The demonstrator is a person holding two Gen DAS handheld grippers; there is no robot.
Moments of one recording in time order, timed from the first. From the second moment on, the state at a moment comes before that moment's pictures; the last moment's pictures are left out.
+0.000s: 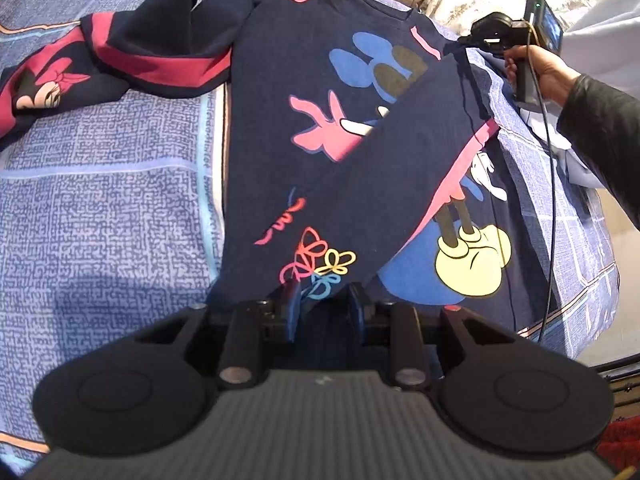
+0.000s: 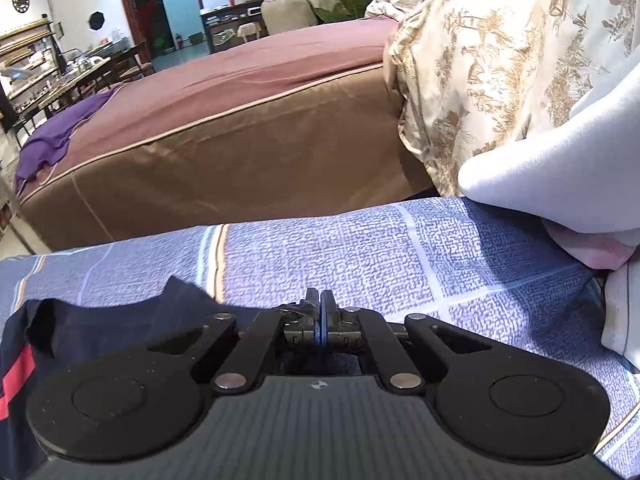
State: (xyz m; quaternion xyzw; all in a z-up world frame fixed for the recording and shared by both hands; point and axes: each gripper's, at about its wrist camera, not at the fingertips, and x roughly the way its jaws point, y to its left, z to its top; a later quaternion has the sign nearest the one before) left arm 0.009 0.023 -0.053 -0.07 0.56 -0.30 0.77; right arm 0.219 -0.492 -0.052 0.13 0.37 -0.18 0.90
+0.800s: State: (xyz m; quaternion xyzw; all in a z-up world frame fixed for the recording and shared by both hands) left arm -0.032 0.092 -0.015 -0.07 0.53 -0.21 0.82; right arm 0.021 -0.324 -0.079 -0.07 0.40 0.01 0.91
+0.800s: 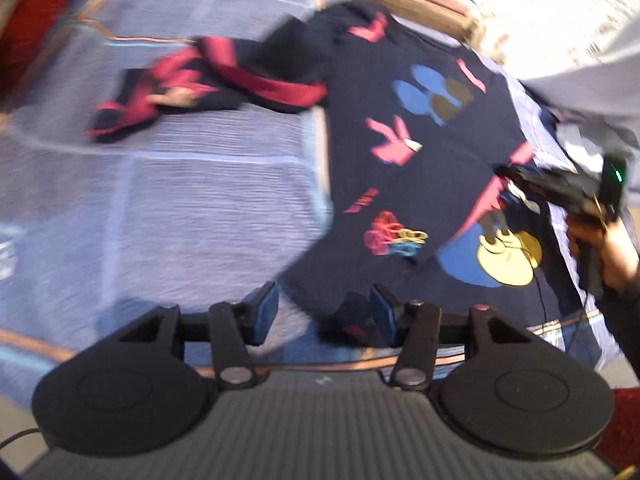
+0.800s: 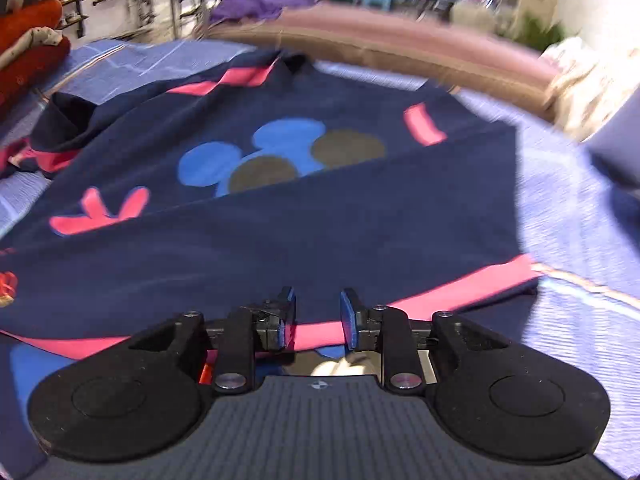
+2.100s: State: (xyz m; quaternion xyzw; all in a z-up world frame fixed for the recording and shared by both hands) left arm -0.079 0.091 -0.015 -0.08 0.49 -0.25 0.83; right arm -0.046 -0.241 -0.100 0.27 0.41 0.16 0.86
